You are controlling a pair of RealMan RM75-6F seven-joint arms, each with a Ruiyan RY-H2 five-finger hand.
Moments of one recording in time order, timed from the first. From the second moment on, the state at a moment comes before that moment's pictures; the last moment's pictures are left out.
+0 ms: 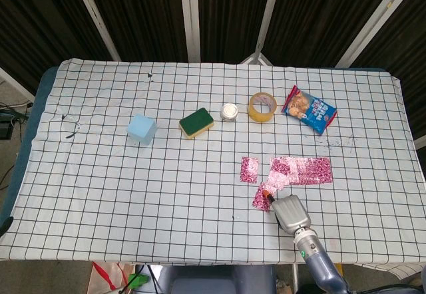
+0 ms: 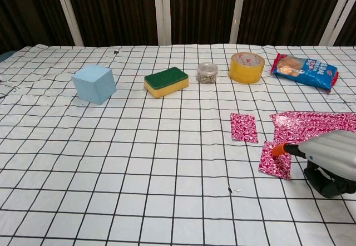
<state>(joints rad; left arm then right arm) 0.08 -0.98 -0.04 -1.84 1.44 1.63 0.13 0.57 -1.48 -0.13 -1.82 -0.94 1.20 -0.79</state>
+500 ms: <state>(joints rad) 0.08 -0.98 -0.04 -1.84 1.45 1.63 0.12 0.52 -1.45 -0.19 -1.89 -1.04 1.24 -0.81</state>
